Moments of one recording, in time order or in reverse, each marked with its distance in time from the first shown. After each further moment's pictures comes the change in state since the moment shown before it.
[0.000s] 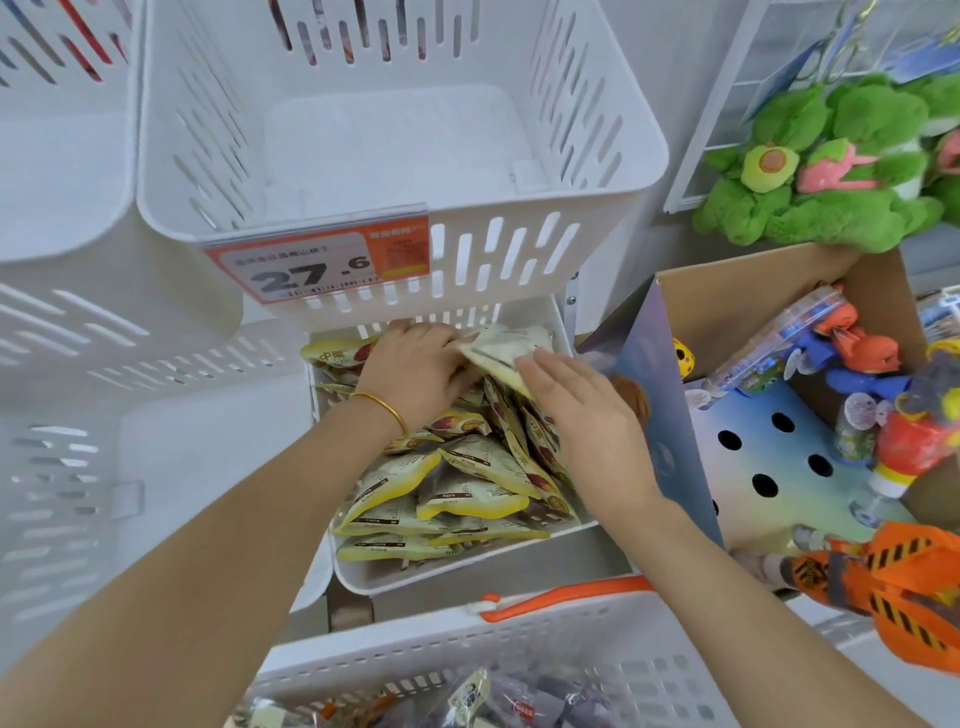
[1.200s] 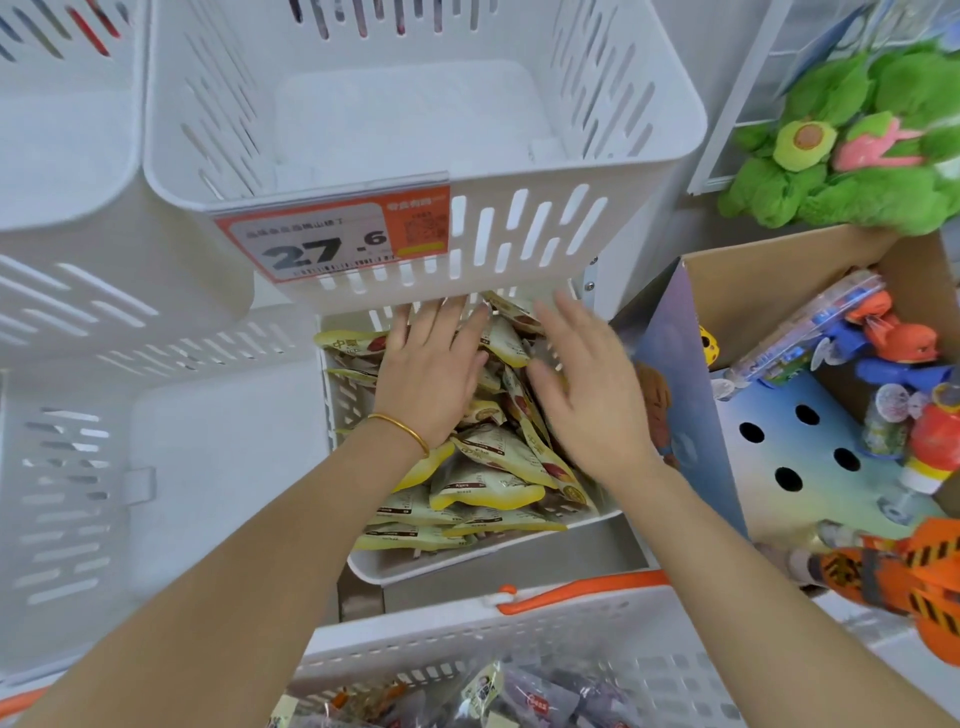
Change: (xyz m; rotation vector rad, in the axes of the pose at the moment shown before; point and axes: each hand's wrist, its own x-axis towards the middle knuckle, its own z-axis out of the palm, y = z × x) left_hand -0.018 0.021 0.004 0.128 0.116 -0.192; right_hand 0.025 -0.006 0.007 0.184 -0.086 0.175
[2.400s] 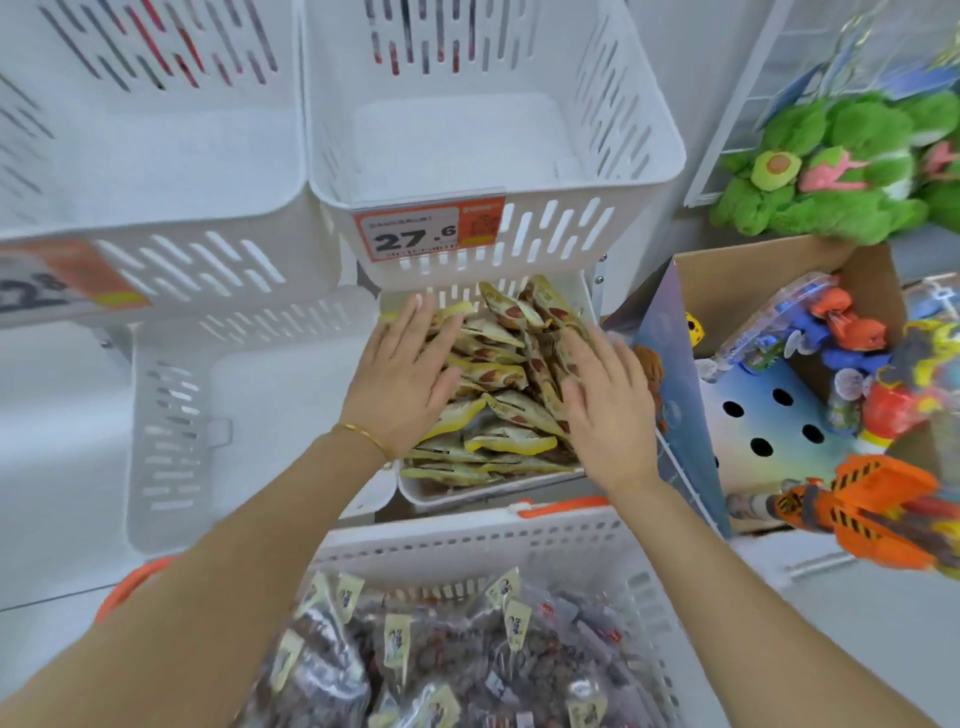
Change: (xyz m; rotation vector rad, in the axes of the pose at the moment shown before) left_hand -0.077 -0.035 -0.067 -0.214 -0.212 -0.075; right_hand -0.053 -0.025 -0.017 -0.140 -0.070 0.121
